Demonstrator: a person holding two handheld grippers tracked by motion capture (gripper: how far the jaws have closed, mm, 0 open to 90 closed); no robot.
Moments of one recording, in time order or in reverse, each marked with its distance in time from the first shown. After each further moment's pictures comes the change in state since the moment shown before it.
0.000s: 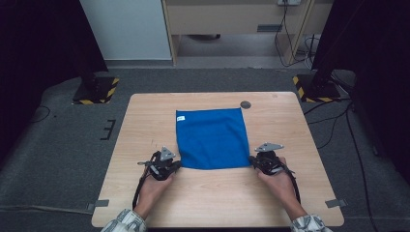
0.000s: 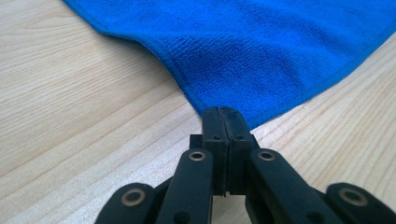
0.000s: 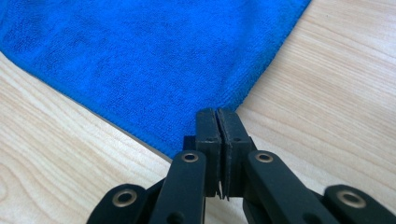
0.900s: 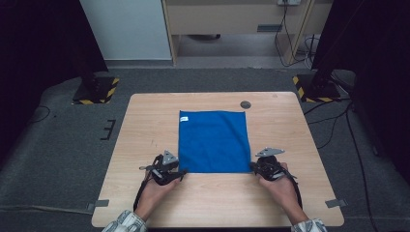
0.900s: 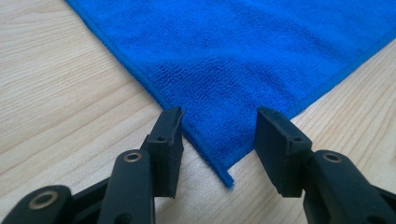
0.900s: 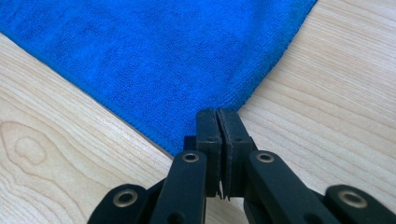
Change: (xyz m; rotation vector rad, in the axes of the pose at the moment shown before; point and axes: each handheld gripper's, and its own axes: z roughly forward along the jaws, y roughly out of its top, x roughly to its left) left arm -0.015 -0.005 0.001 -0.008 -0.004 0.011; right arm 0.011 -0.009 -0.012 0.043 0.015 0.011
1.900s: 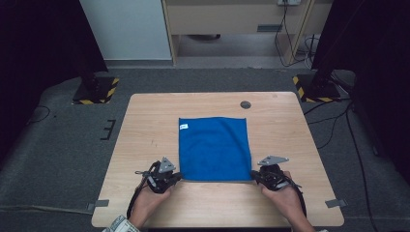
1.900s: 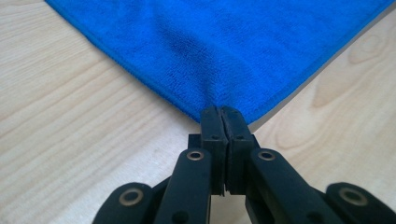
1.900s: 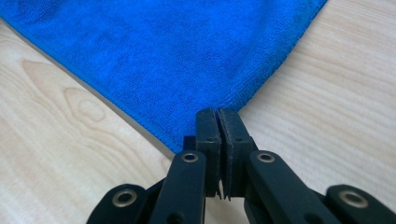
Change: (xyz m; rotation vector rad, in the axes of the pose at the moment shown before) left arm -0.019 -0.006 -0.038 0.047 -0.069 0.043; right arm 0.018 -0.016 -0.027 0.007 0.042 0.002
